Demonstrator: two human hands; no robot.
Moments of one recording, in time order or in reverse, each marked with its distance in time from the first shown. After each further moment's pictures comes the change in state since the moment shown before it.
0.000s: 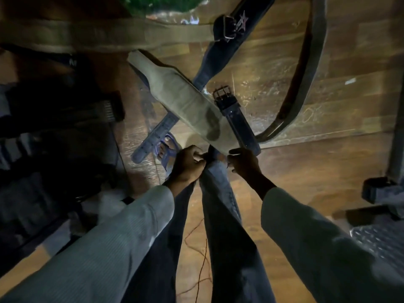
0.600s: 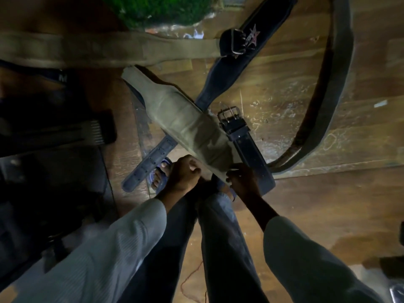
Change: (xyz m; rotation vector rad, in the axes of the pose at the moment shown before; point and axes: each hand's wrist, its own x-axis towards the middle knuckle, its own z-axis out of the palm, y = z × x) left_hand 0.123 -0.034 0.016 0.051 0.092 0.010; right_hand 0.116 0.023 0.040 0.105 0.041 -0.160
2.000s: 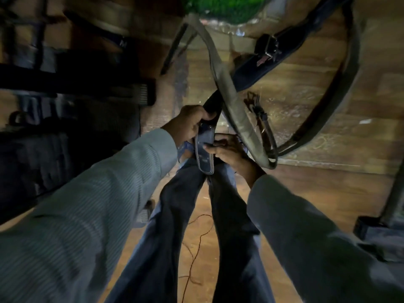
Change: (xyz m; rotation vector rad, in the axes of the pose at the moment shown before) left_hand -0.139 0.112 -0.176 -0.745 -0.113 -0.344; right_hand -0.184 -0.176 0.019 -0.115 -0.350 -0.177
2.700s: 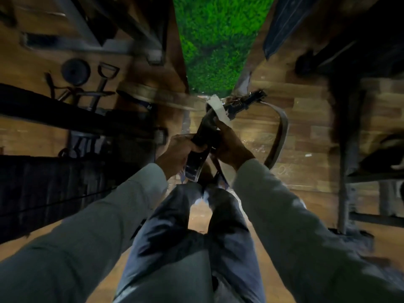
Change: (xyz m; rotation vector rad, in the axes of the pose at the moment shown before) left_hand -0.282 0.031 -0.051 -0.096 -0.119 0.340; right_hand -0.222 -0.200 -0.022 0.765 -0.032 0.040
